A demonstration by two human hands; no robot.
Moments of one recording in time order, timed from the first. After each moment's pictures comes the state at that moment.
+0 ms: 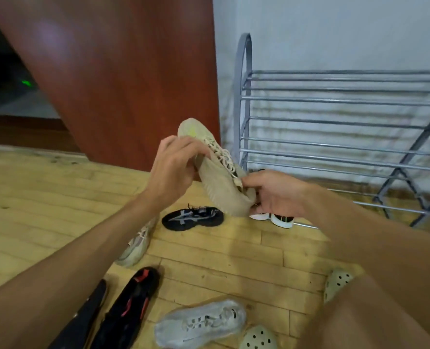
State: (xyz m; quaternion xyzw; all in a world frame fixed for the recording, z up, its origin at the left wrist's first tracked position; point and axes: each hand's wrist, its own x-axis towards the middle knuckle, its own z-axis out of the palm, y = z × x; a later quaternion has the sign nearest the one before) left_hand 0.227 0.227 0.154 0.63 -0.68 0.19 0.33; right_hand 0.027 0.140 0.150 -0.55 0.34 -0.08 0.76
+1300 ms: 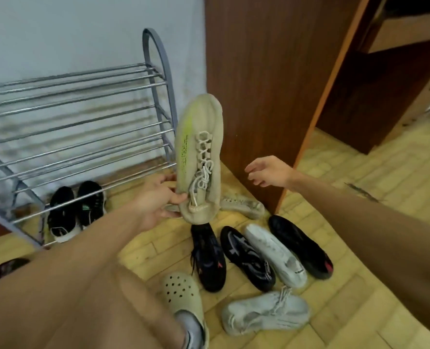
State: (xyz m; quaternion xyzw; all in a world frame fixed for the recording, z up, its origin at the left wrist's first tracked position) left_hand -0.218 0.198 0.152 0.55 -0.48 -0.63 0.28; right_hand -0.490 0.197 0.144 -0.57 0.71 -0.19 0.37
